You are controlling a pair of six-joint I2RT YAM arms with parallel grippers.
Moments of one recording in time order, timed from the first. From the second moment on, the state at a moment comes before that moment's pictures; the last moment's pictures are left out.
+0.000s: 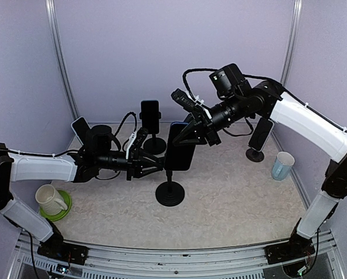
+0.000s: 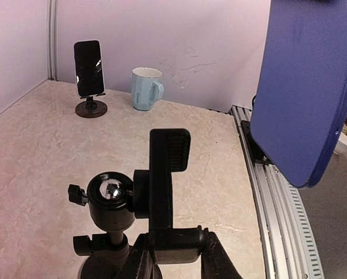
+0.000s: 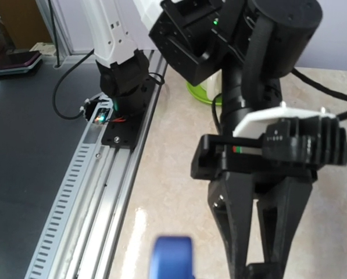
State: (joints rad) left arm -0.67 1.46 0.77 0.44 0.81 0.01; right arm 0.83 1.67 1.81 -0.83 -0.85 -0.48
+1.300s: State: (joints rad) left arm -0.70 1.41 0.84 0.21 0.77 0.07; right arm 0.89 2.00 2.13 -1.18 -0.89 -1.03
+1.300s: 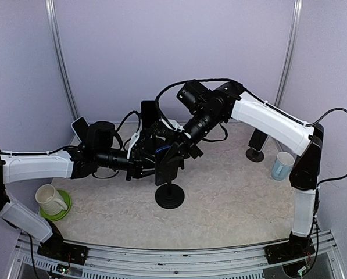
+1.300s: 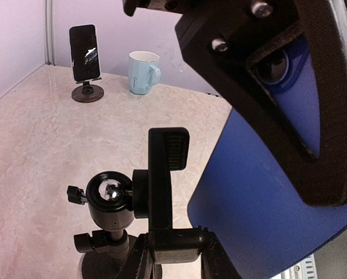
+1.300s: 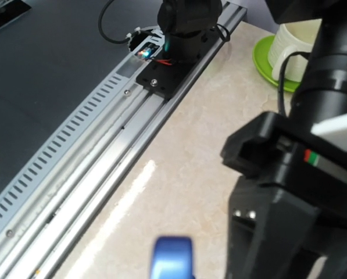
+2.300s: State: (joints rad) left arm -0.71 1.40 0.86 0.15 0.76 0.10; right arm 0.82 2.13 2.23 -1.30 -0.98 -1.11
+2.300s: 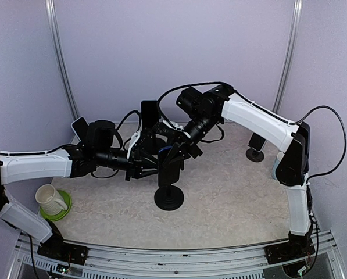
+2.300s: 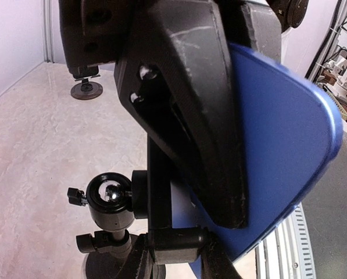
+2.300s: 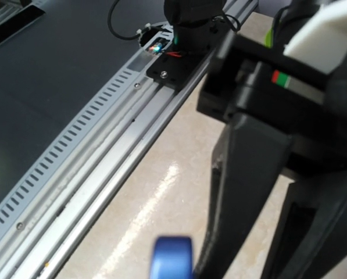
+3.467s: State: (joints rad) left arm -0.73 1.38 0.87 0.10 0.73 0.14; right arm 0.80 2.13 2.15 -1.27 -1.03 -1.05
